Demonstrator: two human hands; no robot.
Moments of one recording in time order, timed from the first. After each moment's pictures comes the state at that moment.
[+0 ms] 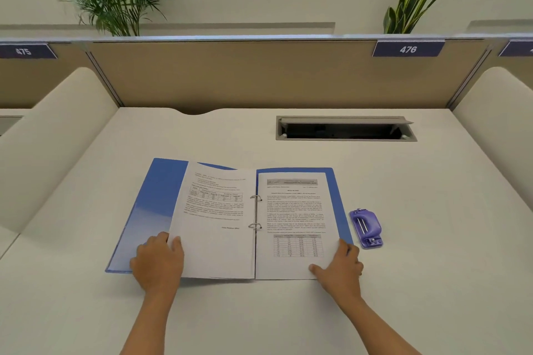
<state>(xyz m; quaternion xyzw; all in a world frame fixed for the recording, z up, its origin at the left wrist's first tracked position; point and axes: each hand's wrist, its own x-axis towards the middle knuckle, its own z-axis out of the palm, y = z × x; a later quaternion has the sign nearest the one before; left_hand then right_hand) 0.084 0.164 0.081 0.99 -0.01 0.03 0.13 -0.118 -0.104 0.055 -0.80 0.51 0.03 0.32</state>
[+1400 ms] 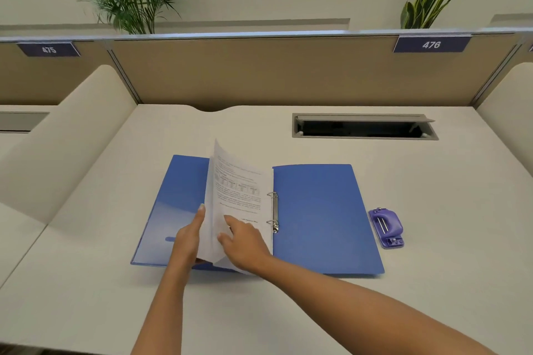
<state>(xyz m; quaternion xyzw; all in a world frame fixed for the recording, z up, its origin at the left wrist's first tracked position) 0.084 0.139 0.154 0.76 0.18 -0.28 0.55 0.022 0.041 0.131 -0.86 0.15 0.05 0.49</state>
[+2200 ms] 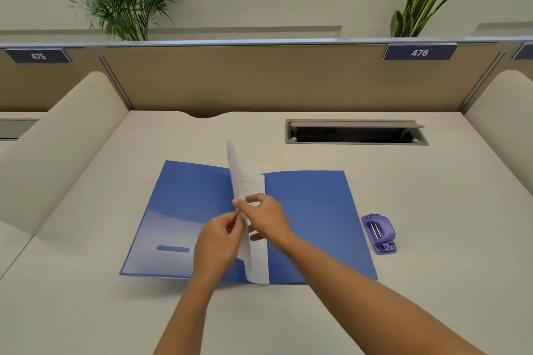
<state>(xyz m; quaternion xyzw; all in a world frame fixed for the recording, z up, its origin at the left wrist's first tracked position) 0.050 0.096 0.169 0.88 -0.16 -0.12 0.43 0.030 -0.024 0.170 -0.72 0.32 0.02 0.62</state>
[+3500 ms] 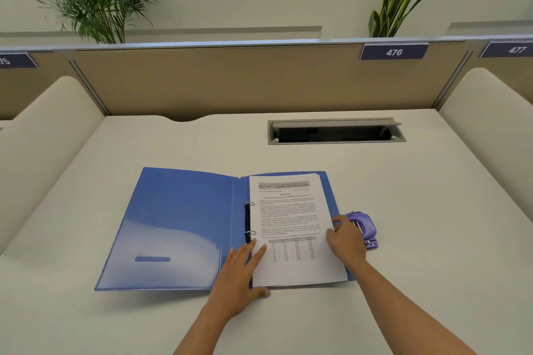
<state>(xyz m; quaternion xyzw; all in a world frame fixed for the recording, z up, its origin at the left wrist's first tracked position) 0.021 0.082 0.044 0.87 -0.45 -0.18 0.11 -0.082 -0.171 0.068 -0.77 0.50 -0.06 0.40</state>
